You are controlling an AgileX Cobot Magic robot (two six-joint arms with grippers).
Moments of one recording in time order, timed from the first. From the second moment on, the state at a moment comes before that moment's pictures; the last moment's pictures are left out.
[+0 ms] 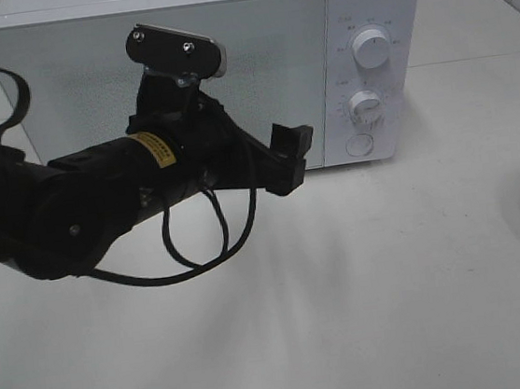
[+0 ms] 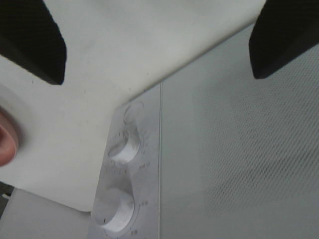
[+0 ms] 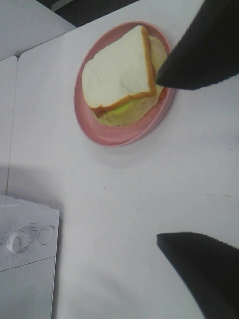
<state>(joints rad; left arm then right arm) -0.85 1.81 -0.84 -0.27 -0.55 0.14 0.09 0.00 -0.50 -0.10 1.04 0.02</state>
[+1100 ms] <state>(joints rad) -0.57 1.40 -0.81 -0.23 0.47 0.16 0.09 0.00 -0.50 -0.10 1.04 0.02</state>
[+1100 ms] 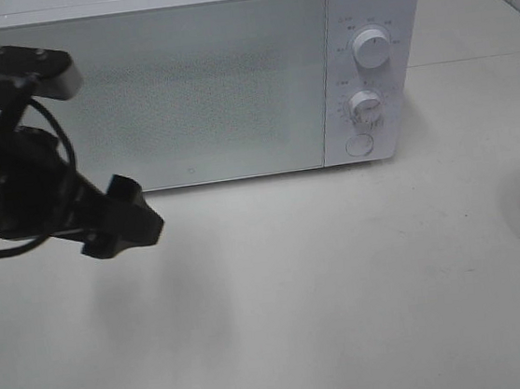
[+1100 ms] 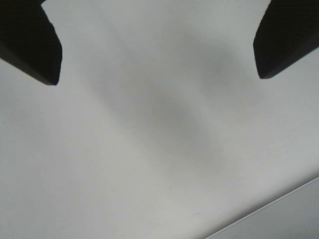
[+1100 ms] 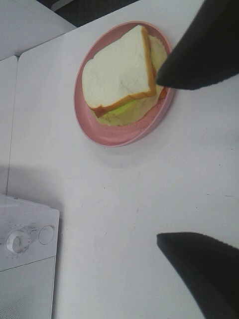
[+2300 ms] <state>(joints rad) 0.07 0.49 -0.52 -0.15 0.90 0.11 0.09 0.00 -0.50 -0.10 1.04 0.02</state>
